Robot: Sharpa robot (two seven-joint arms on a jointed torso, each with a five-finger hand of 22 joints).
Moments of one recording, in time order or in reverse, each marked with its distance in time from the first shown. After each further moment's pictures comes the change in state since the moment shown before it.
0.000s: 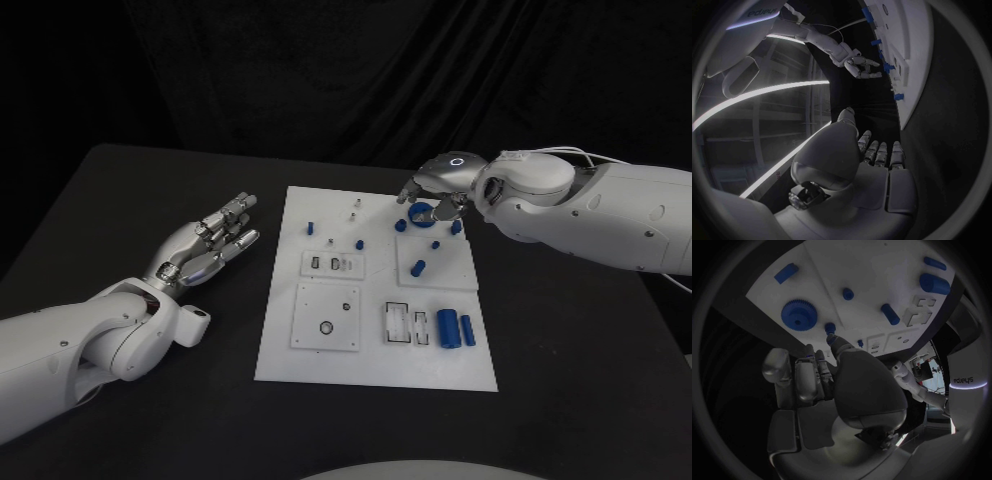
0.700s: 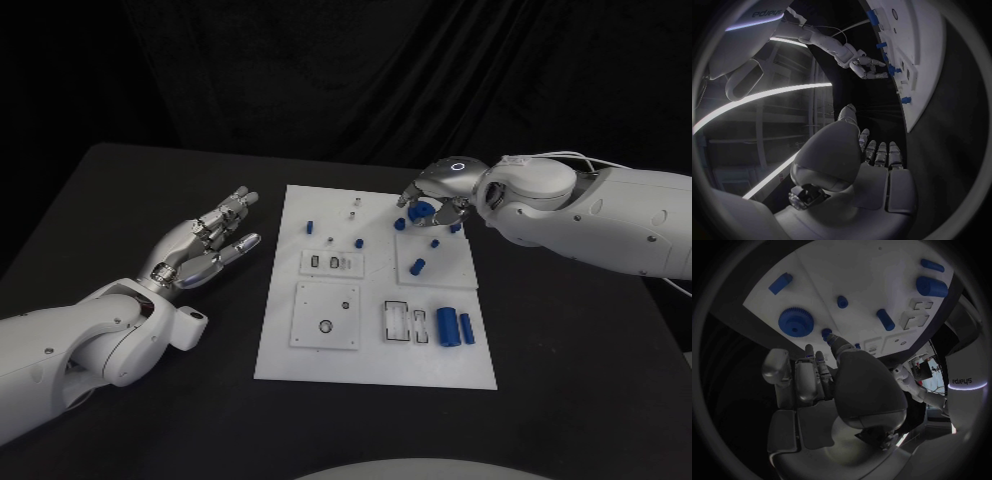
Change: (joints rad) left arm 0.008 -0.051 0.006 0.083 -0.036 -0.028 0.000; left_hand 0.051 -0.034 -0.008 -0.003 0.000 0.039 -0.039 0.000 0.002 0.006 -0.055 0.000 0.001 0.000 -0.007 0.000 0.000 -0.024 -0.001 -0.089 0.000 0.000; right arm -0.016 -0.006 0.000 0.009 -0.002 0.004 0.005; right_hand 0.000 0.000 0.002 0.007 0.000 -0.030 0.005 -0.006 -0.008 0.000 0.000 -0.020 -0.007 0.000 0.000 0.004 0.000 0.000 0.003 0.003 0.007 0.017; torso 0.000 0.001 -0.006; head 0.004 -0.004
